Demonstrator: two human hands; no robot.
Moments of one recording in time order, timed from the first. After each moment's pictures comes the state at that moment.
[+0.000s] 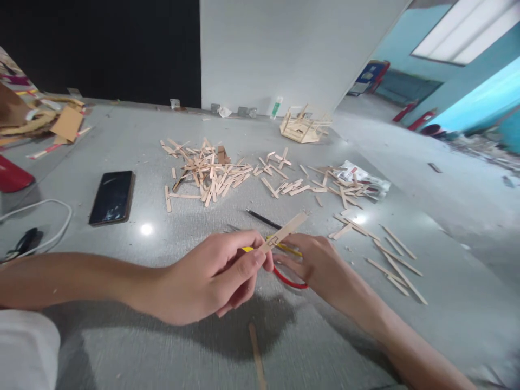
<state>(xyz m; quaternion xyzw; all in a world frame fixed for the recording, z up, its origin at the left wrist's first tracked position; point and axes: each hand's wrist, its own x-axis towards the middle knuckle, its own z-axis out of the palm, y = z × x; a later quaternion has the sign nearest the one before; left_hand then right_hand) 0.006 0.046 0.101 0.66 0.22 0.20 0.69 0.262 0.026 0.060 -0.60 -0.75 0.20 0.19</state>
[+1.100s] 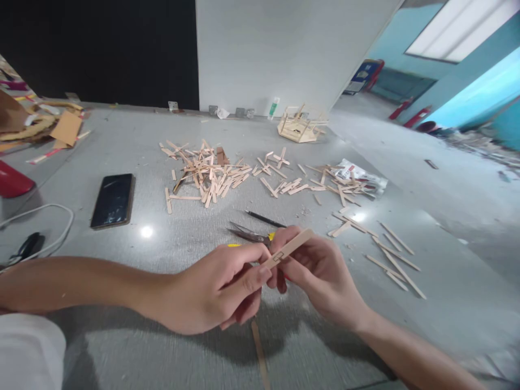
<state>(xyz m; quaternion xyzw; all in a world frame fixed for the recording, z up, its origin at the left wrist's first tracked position) 0.008 0.038 0.096 0.64 0.20 0.15 0.72 0.219 0.005 0.081 -0.38 -0.57 0.54 0.49</state>
